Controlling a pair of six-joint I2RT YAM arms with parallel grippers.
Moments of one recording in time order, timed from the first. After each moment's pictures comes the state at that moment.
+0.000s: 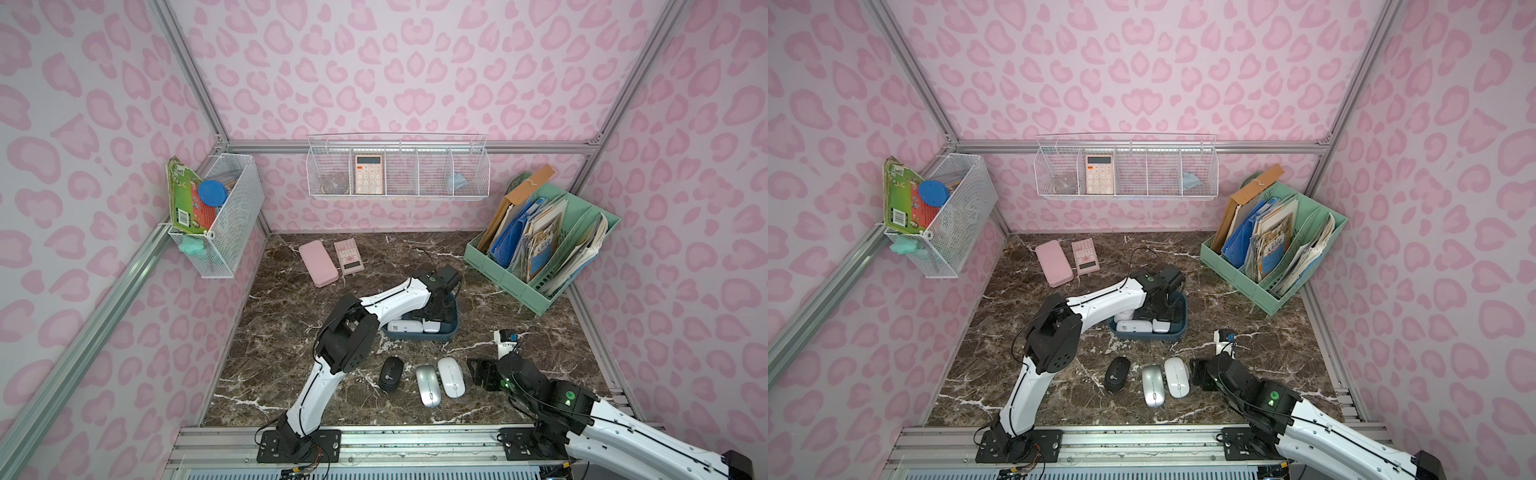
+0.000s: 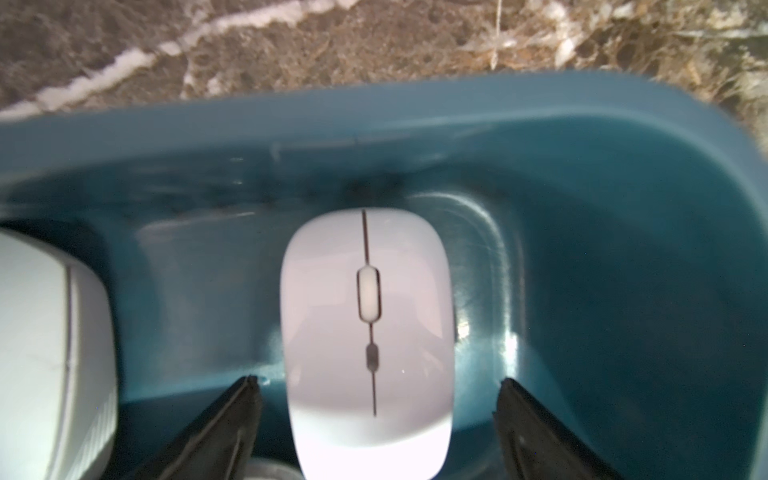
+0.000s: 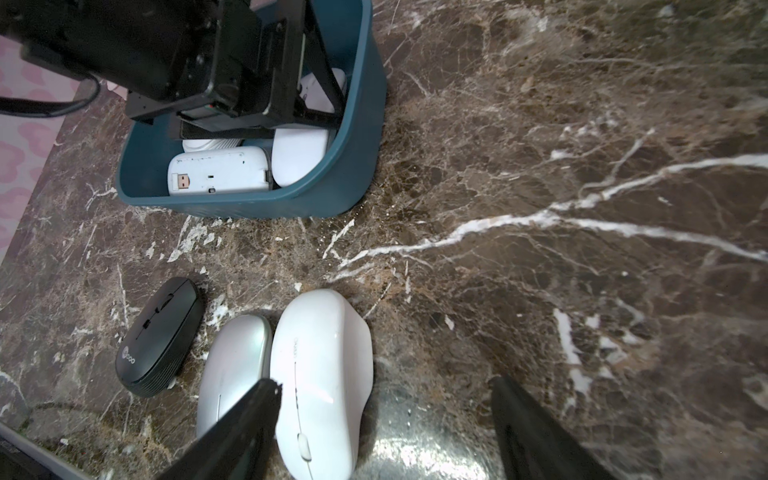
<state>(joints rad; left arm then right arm) -0.81 2.25 1.85 -0.87 -0.08 -0.65 0.98 0.56 0.32 -0.53 0.33 0.83</state>
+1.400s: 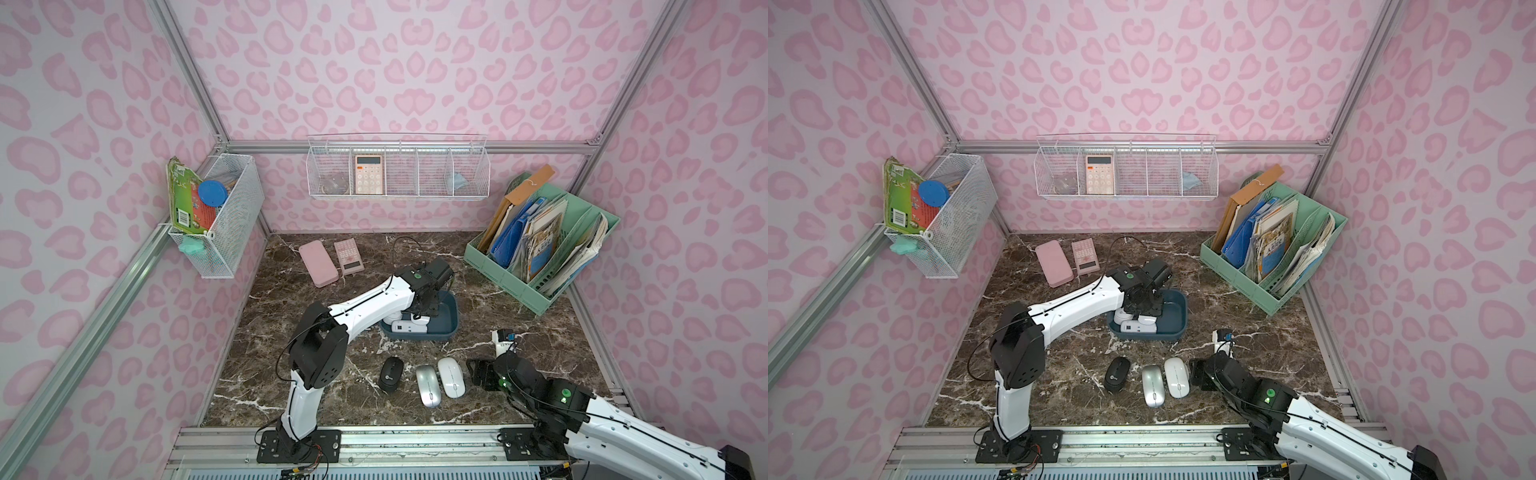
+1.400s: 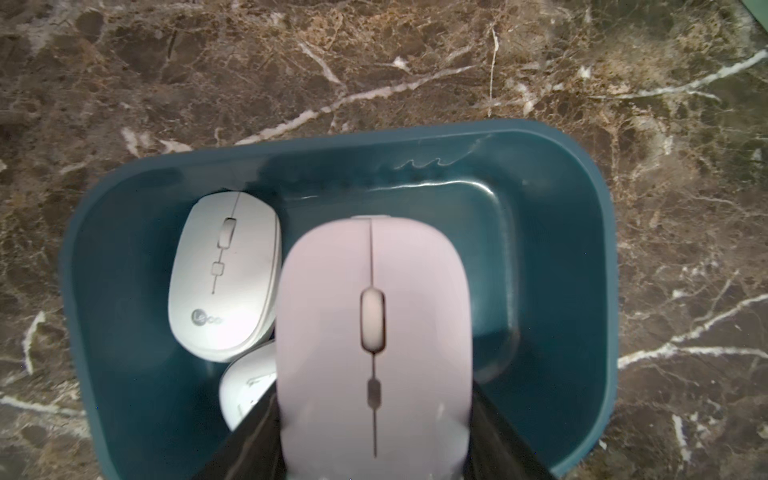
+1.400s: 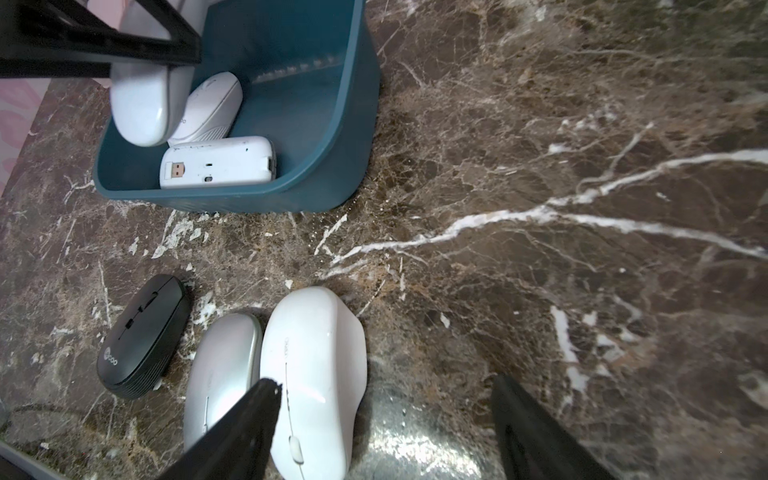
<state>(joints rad) -0.80 1.98 1.69 -0.91 -0.18 -0.63 0.98 0.61 0.34 -0.52 0.34 0.83</state>
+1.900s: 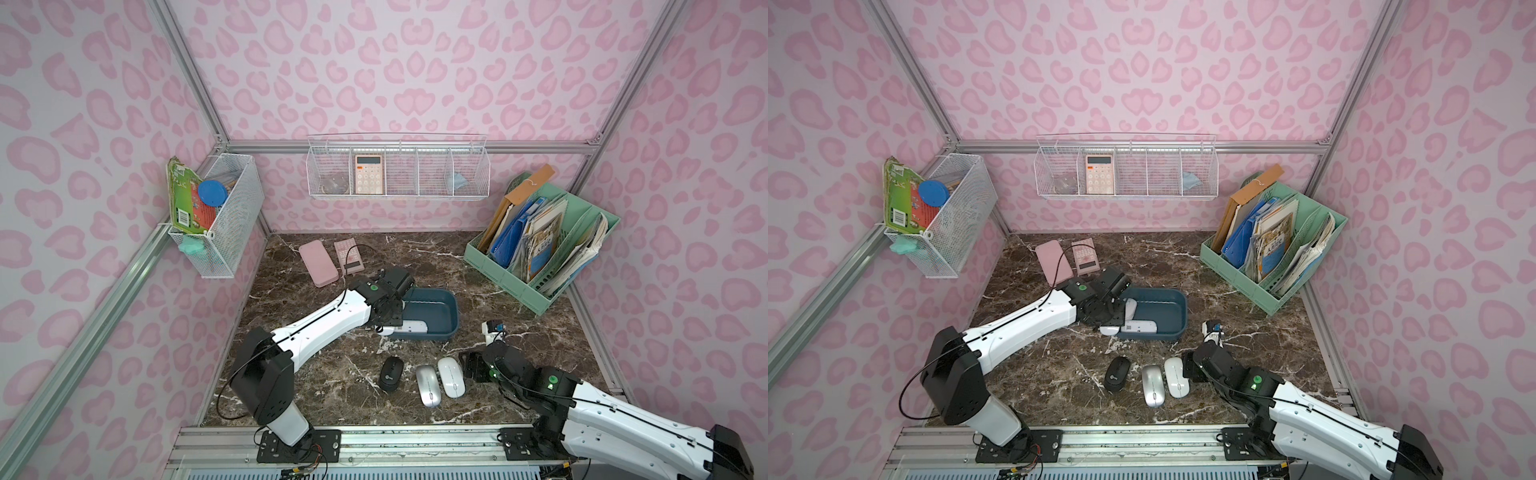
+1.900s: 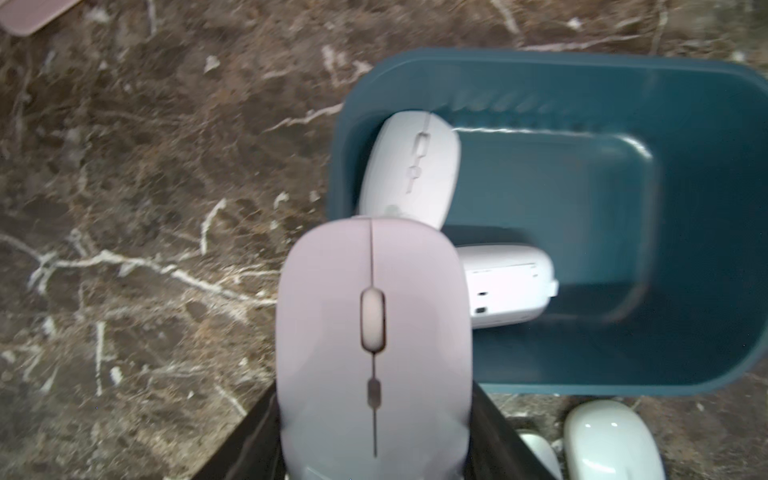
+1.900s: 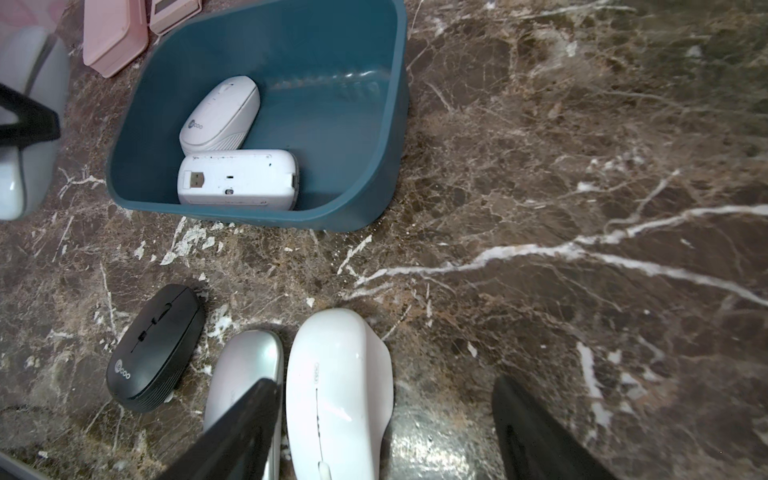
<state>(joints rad) -0.69 1.59 1.27 -0.91 -0.22 -0.67 0.98 0.80 0.45 -0.47 0.33 0.78</state>
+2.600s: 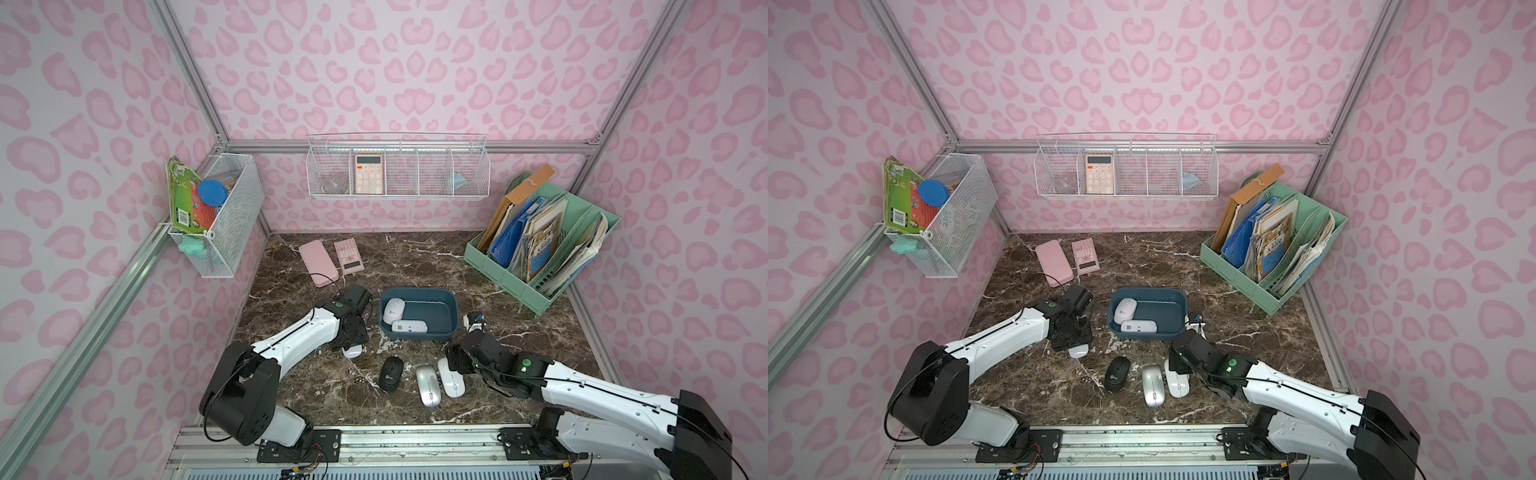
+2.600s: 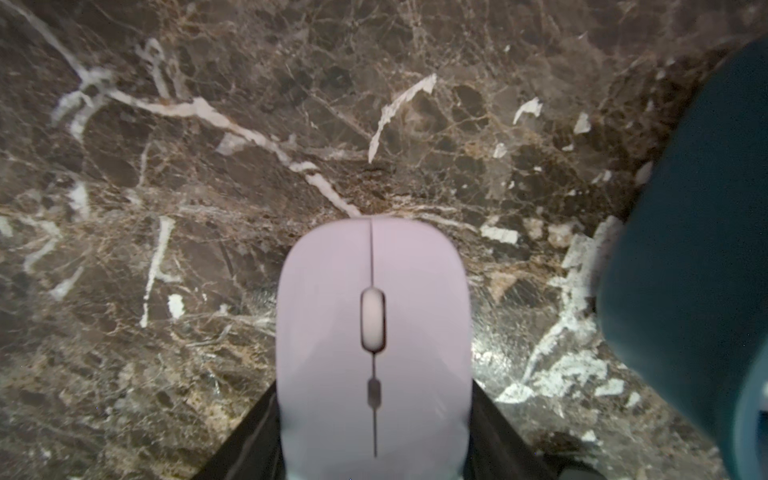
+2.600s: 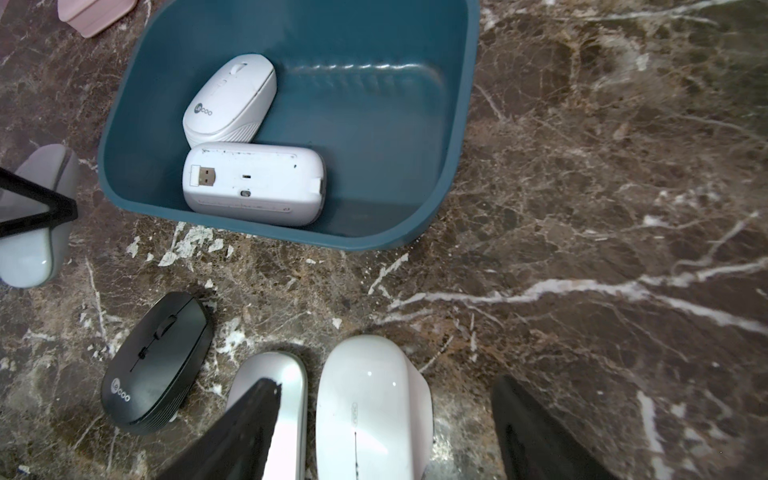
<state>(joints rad) -0.46 1.49 0.90 -0.76 -0.13 -0.73 1.00 1.05 0.57 -0.40 0.32 0.75</state>
